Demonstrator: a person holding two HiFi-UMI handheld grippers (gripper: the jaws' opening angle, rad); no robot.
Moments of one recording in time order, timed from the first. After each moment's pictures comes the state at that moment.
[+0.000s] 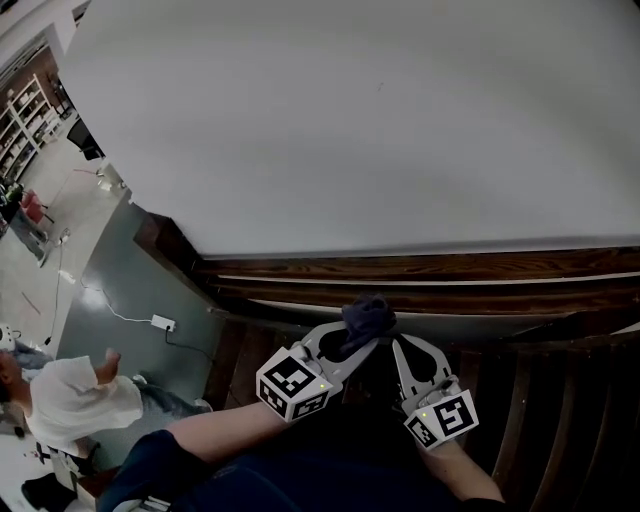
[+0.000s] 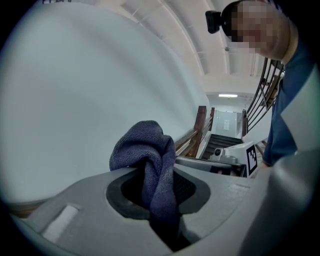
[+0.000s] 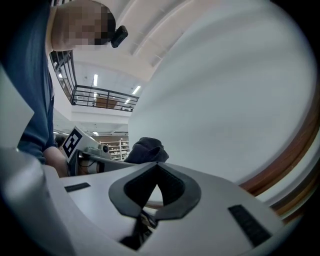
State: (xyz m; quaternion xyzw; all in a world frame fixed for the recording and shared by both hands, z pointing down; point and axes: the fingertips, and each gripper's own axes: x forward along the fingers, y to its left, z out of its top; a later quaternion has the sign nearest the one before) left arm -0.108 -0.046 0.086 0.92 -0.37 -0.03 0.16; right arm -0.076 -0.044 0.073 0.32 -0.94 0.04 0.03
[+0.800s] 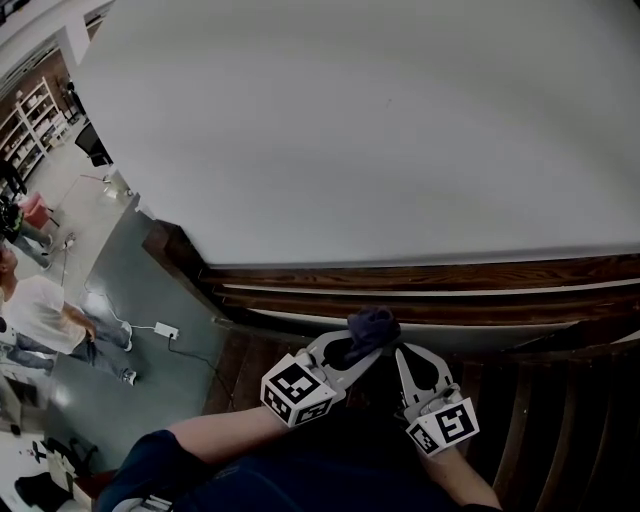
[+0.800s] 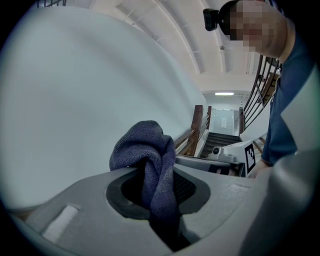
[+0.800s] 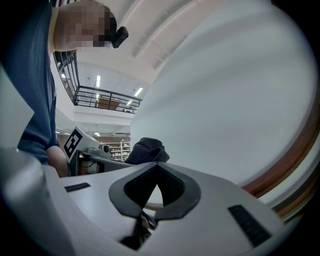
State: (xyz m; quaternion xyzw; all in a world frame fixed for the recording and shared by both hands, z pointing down) left arm -0.110 -0.032 0.080 0.92 -0.36 -0.03 0.14; right arm -0.080 -0.029 0.066 0.32 -0.95 0.03 0.02
